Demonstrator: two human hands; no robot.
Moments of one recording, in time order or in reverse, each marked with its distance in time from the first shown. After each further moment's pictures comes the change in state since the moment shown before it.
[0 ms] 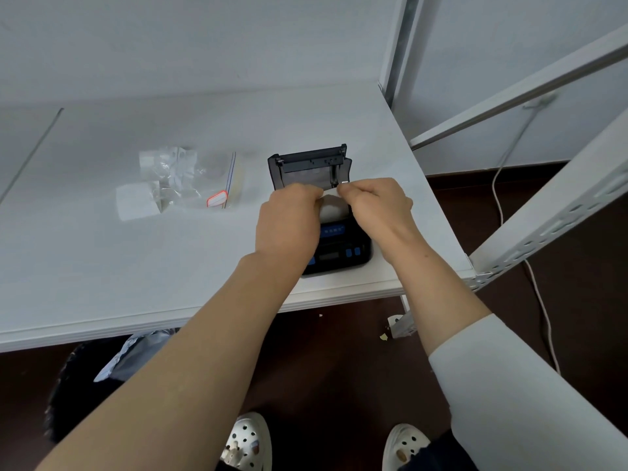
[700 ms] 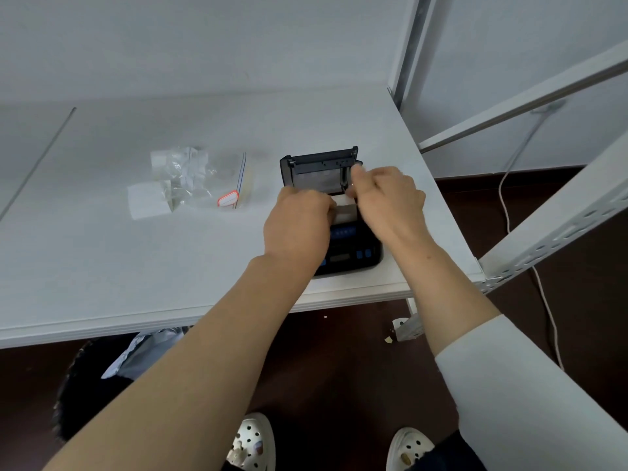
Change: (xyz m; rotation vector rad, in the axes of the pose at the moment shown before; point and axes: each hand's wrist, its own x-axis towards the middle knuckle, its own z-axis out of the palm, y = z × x) left_hand -0.003 -0.004 0.002 0.041 -0.038 -0.005; right_hand 0.011 0.000 0.005 -0.275 0.097 -0.124
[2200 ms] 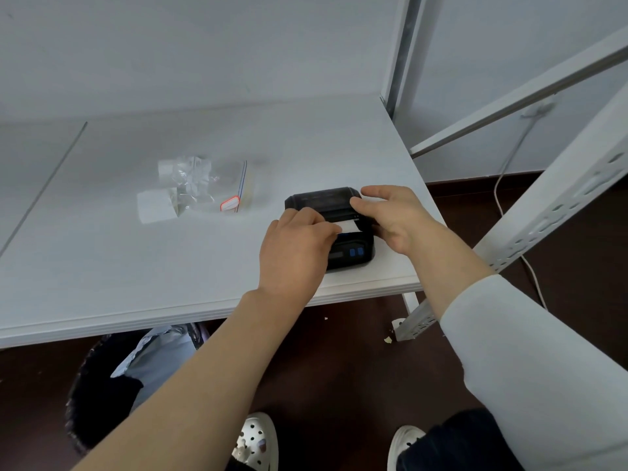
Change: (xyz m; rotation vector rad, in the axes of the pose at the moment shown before) left_hand -0.039 -0.007 0.004 0.008 0.229 0.283; right_hand 0.006 0.029 -0.004 0.811 -0.250 0.417
